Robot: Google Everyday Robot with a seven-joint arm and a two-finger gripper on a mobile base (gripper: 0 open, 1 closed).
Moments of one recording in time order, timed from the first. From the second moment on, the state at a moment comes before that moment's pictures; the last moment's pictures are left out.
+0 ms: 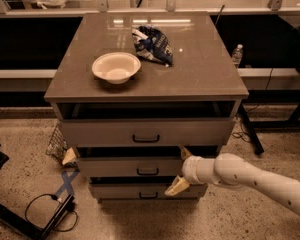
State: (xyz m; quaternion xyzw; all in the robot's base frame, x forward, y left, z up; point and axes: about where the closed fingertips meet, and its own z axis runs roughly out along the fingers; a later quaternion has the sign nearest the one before) arm 0.561 -0.094 0.472 -0.57 0.70 0.13 0.41
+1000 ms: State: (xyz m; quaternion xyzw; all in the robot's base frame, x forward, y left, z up) arm 0.594 -0.087 0.416 -0.61 0.73 0.08 0.30
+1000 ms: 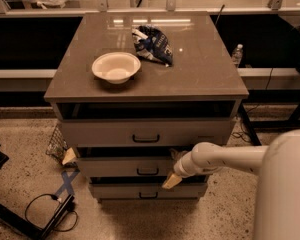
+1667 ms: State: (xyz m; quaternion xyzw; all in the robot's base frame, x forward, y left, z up) arm 0.586 -0.088 0.402 -0.61 0.74 0.08 0.28
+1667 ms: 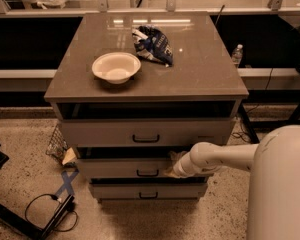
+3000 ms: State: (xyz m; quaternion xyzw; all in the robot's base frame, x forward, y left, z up) arm 0.586 -0.088 0.414 -0.61 0.74 0.08 0.28
